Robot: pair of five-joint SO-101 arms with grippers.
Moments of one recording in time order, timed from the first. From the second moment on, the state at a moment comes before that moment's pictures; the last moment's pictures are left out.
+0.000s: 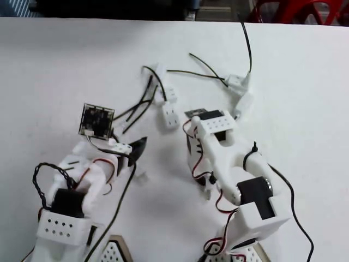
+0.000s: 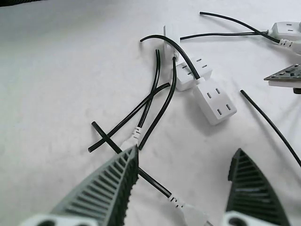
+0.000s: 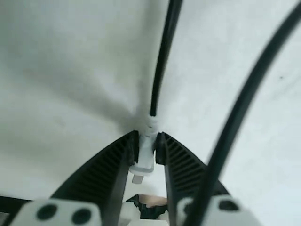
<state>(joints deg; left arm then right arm) 6.7 -73.9 71.6 49.4 -2.1 -18.6 7.0 29.5 79.7 2.7</state>
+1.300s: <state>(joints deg) 6.7 -73.9 71.6 49.4 -2.1 -19.1 -21.7 26.5 91.7 2.7</state>
